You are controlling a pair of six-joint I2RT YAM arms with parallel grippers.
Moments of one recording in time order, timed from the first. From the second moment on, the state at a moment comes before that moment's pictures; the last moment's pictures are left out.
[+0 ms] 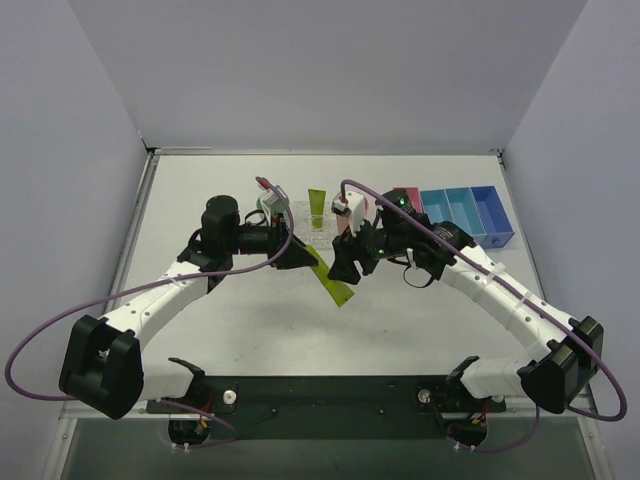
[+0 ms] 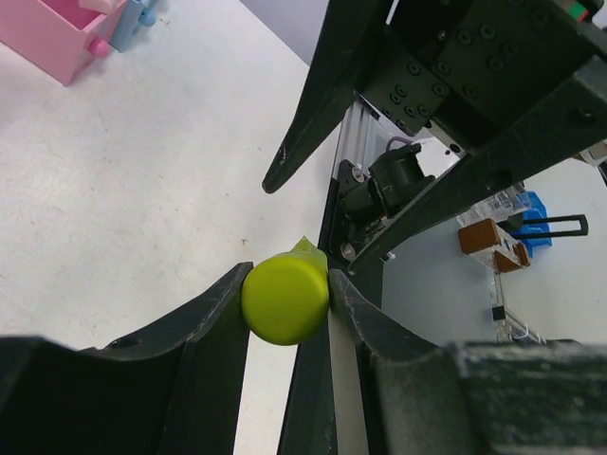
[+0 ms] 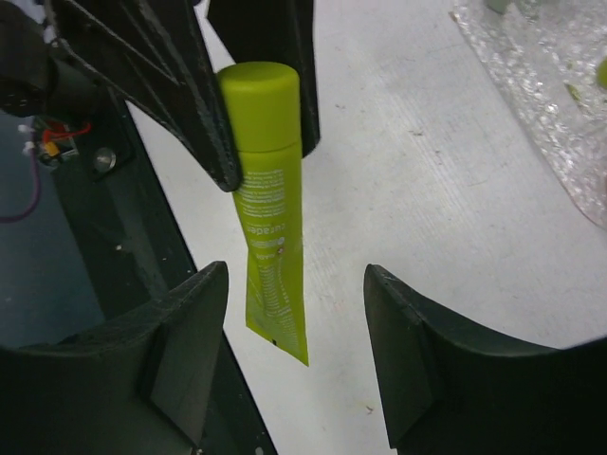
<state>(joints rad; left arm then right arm) -0.44 1.29 0.84 0.23 1.00 -0.54 0.70 1.29 1.18 -0.59 -0.44 -0.06</state>
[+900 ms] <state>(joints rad) -0.44 1.23 0.79 0.36 1.10 -0.58 0.69 1.40 1.21 -0.60 -0.76 0.00</state>
